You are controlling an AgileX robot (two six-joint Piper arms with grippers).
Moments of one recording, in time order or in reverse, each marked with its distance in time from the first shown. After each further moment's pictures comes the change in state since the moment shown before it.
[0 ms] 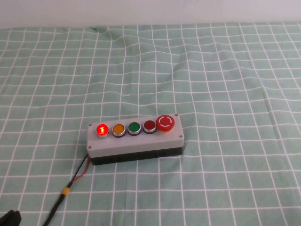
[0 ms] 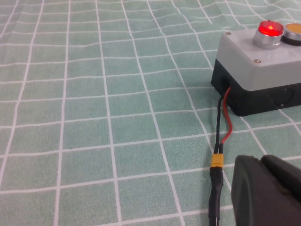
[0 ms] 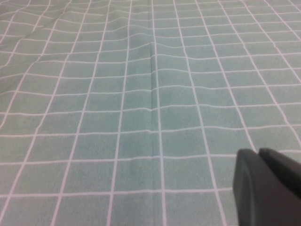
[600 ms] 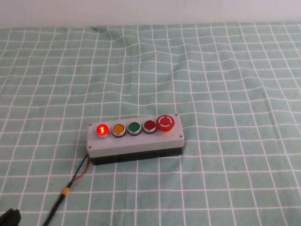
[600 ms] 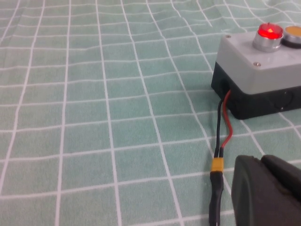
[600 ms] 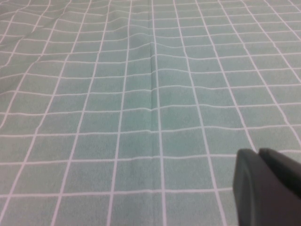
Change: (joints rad) right arm 0.000 0.000 0.000 0.000 0.000 0.000; left arm 0.000 0.000 0.000 0.002 -0.007 0.000
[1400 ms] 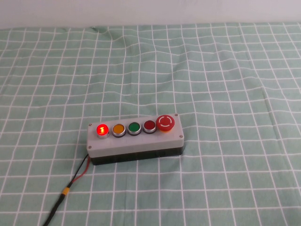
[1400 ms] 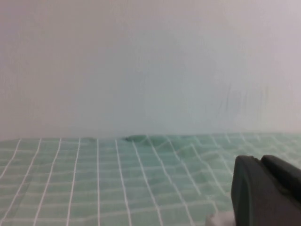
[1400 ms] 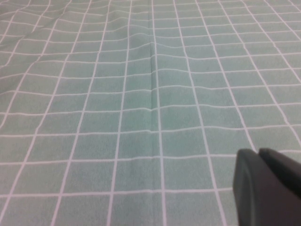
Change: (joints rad) right arm 0.000 0.000 0.000 0.000 0.000 0.000; left arm 0.000 0.000 0.000 0.002 -0.456 -0.007
